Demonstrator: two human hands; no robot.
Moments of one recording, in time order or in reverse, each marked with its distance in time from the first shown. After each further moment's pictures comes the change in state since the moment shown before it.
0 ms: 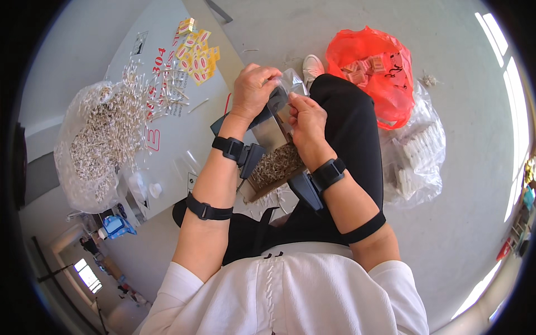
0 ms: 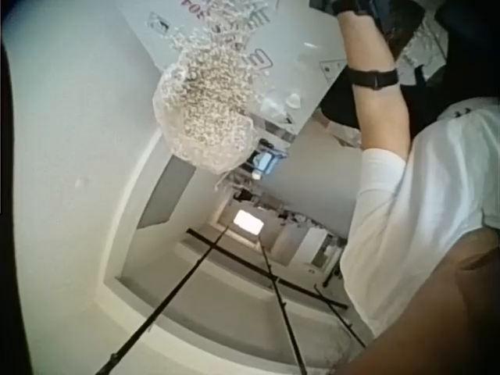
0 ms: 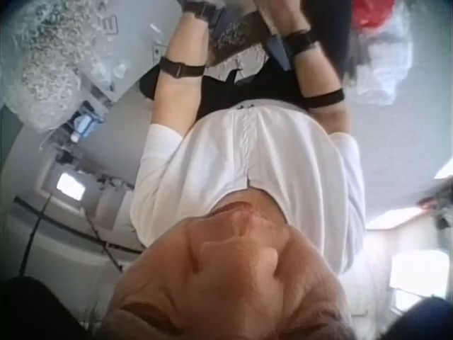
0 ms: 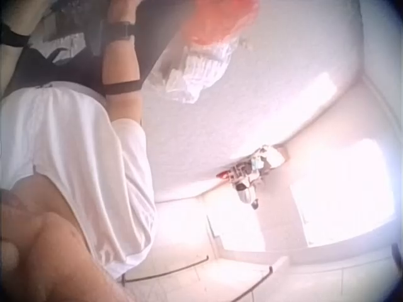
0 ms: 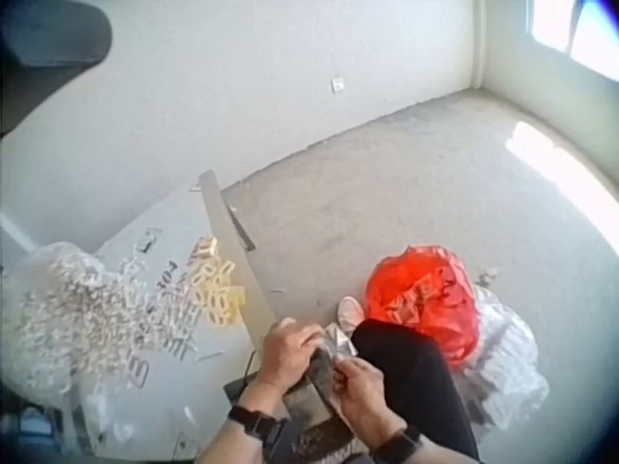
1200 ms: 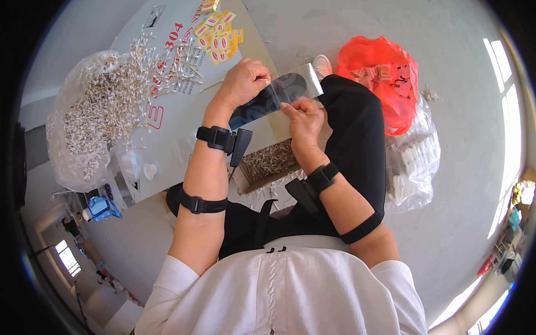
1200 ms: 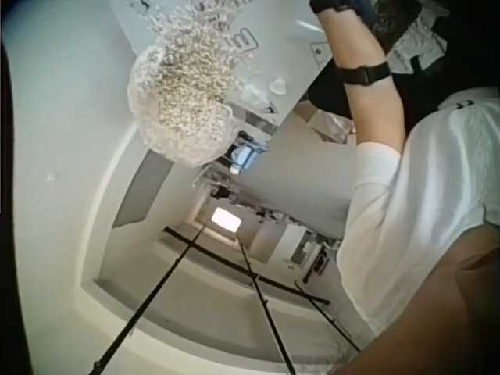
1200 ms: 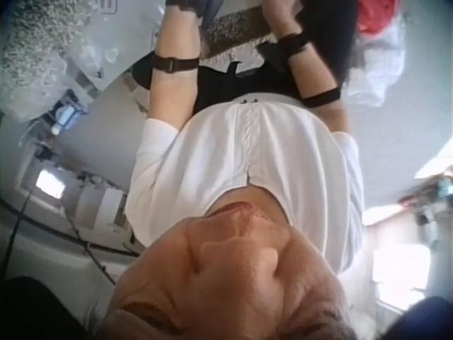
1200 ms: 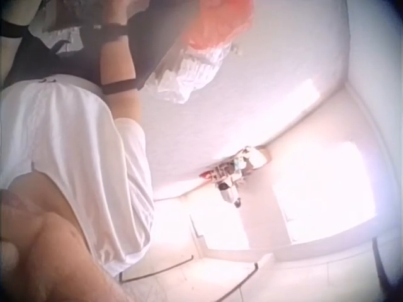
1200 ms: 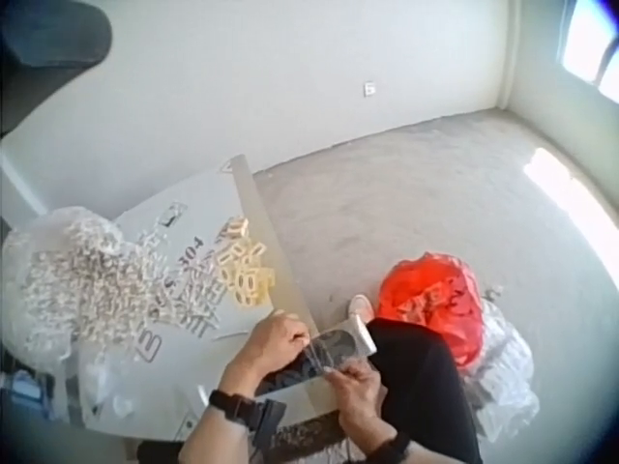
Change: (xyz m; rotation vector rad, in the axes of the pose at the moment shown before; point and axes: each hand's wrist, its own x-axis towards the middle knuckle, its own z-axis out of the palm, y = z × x) left_hand -0.016 -0.024 -0.063 0.074 -0.331 -0.140; right_hand -0.016 0.045 0.006 -0.525 -0.027 -0.402
